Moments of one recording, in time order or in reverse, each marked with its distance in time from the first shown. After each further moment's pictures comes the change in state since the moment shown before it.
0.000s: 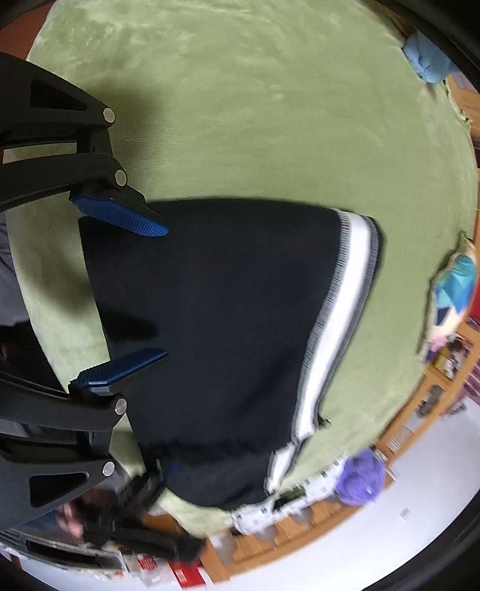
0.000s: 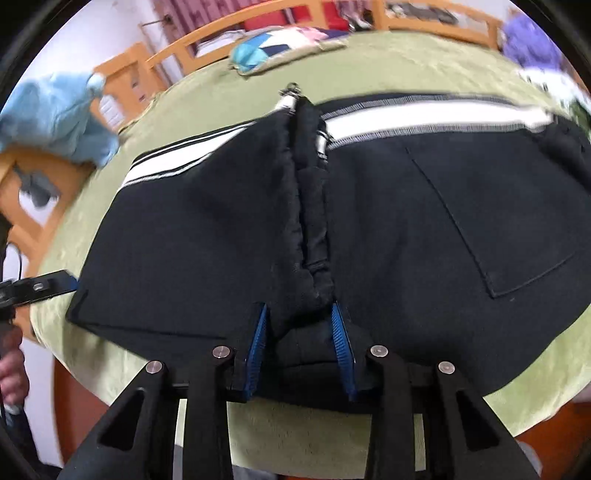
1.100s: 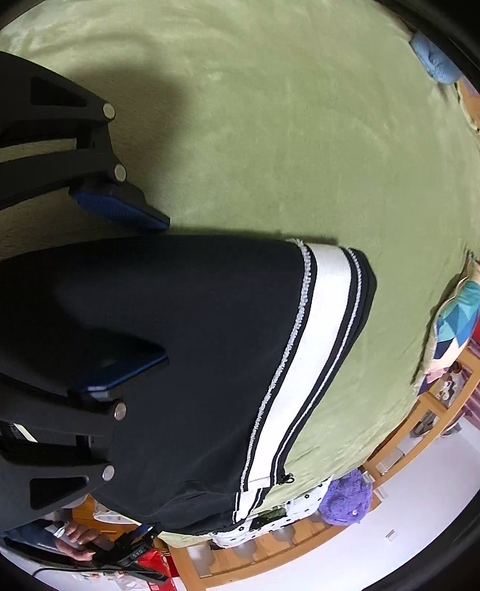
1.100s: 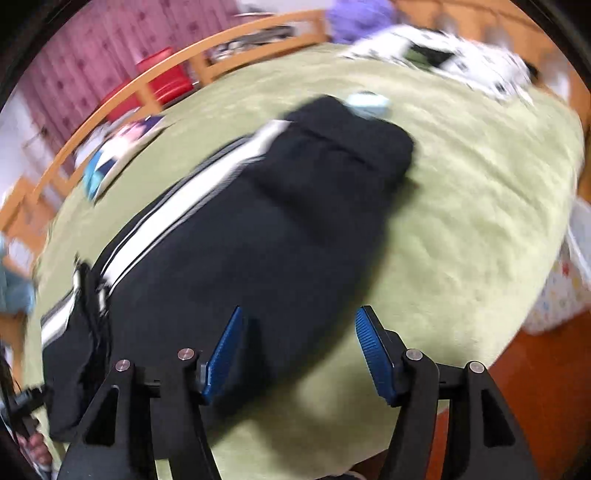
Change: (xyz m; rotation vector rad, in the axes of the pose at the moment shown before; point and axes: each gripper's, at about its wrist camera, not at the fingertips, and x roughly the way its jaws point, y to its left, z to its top) left arm 0.049 0.034 0.055 -0.049 0.001 0.007; right arm -0.068 -0.235 0.017 0.504 -0.164 -0.244
